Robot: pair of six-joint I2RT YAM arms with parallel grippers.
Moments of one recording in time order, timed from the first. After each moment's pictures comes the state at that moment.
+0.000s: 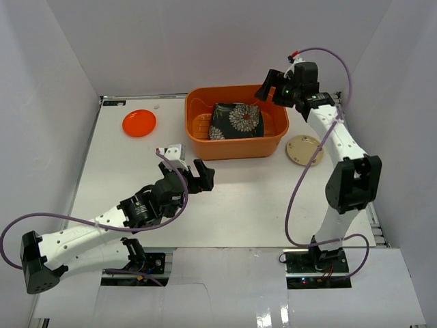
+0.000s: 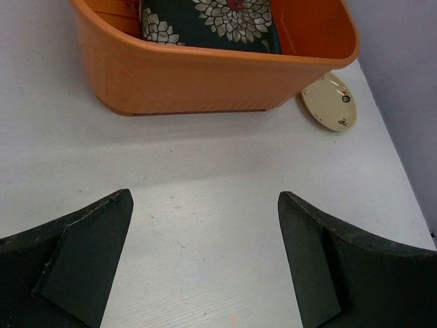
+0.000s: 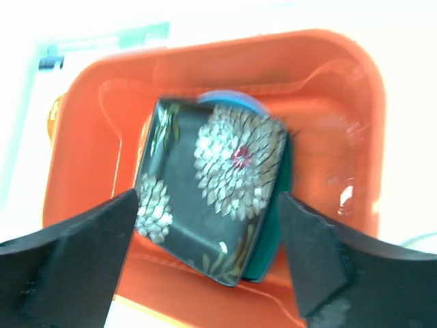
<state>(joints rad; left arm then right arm) -1.07 0.91 0.77 -0.21 -0.68 -0.65 0.23 1.85 1.75 -0.39 -0.29 0.40</state>
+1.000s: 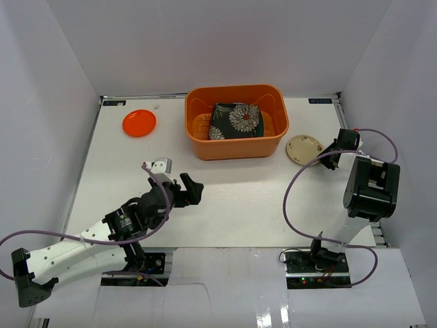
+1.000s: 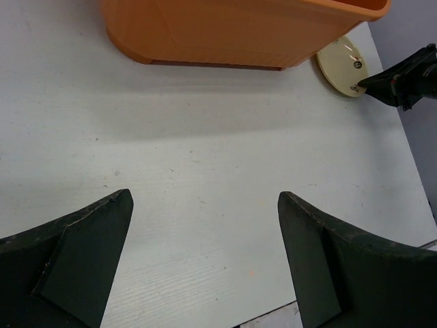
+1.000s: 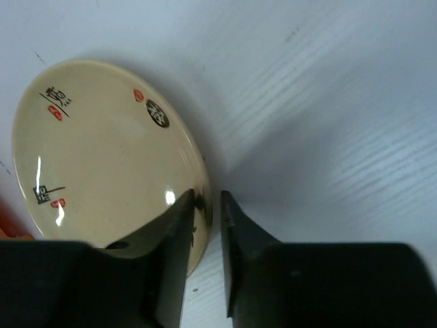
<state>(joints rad) -1.05 0.68 0.60 -0.32 -0.60 -0.74 -0.24 1.72 0.91 -0.05 -0.02 0.57</state>
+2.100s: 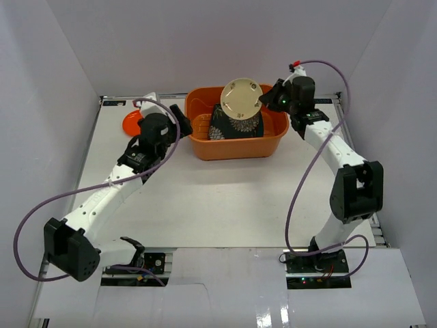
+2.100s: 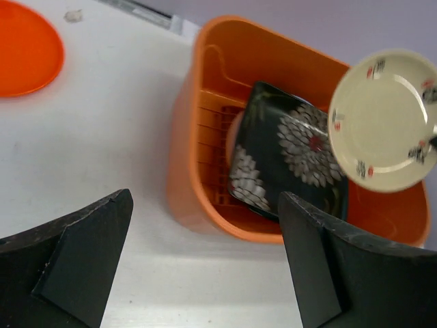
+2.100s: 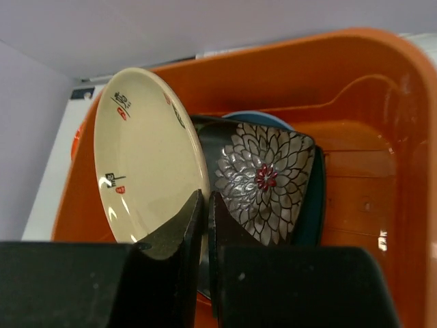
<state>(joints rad) -0.54 1.23 1.10 -0.16 -0.43 -0.57 0.25 1.67 1.41 0.03 -0.22 0.50</state>
